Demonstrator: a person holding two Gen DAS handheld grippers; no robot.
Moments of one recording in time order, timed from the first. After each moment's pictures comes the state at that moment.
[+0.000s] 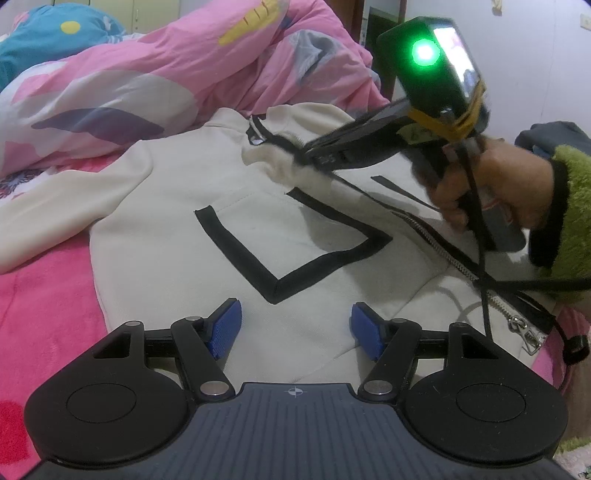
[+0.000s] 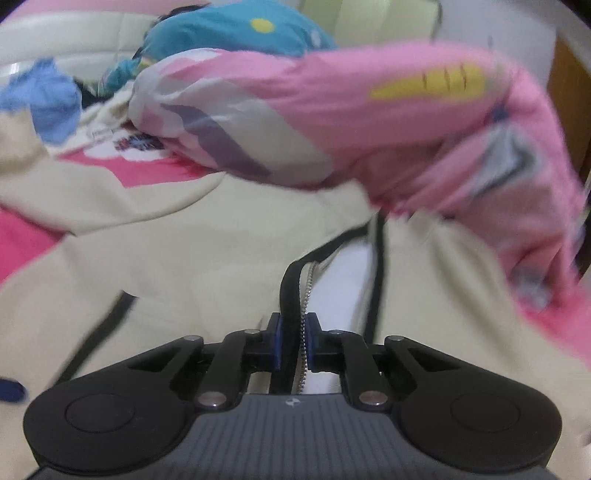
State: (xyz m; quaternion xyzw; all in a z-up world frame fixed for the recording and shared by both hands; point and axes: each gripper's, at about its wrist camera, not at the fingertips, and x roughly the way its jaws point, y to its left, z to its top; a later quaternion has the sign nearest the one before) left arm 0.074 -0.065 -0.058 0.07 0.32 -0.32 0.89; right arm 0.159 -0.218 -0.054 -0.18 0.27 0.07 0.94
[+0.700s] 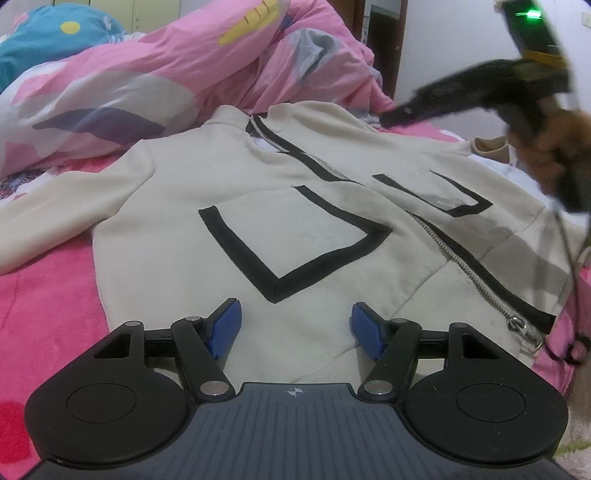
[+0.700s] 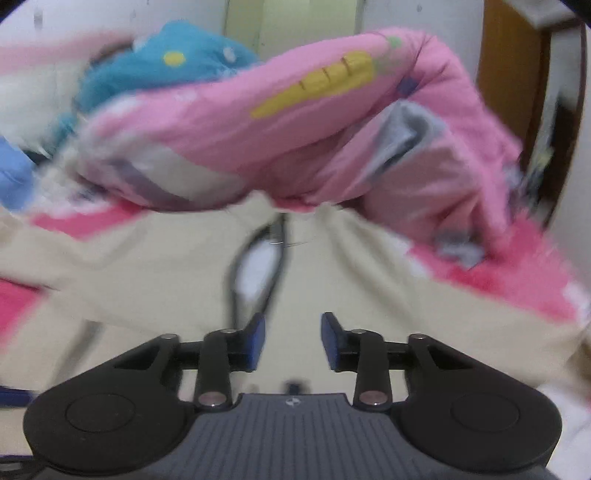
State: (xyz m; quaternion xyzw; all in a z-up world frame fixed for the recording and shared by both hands) left arm 0.075 -0.066 -0.056 0.07 0.32 -0.31 0.89; right arm 0.127 -0.319 0.003 -0.02 0.32 0.08 0.94
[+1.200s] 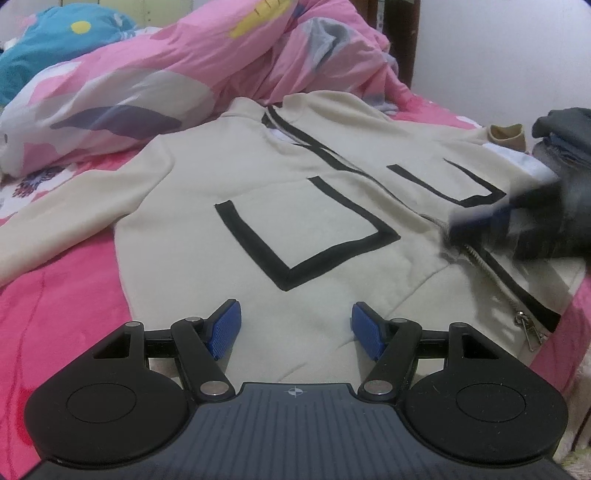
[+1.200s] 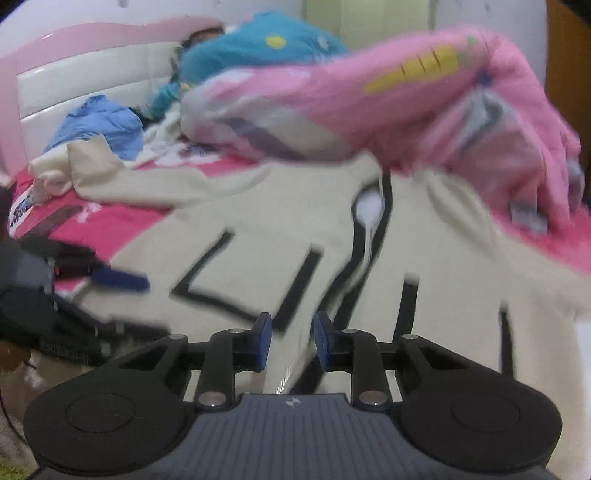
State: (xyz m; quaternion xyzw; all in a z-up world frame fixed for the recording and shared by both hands) left arm 0.067 -0.069 -0.045 0.09 0.34 -0.28 0.89; right arm 0.031 -0.280 -0.051 -0.04 0.35 0.15 0.92
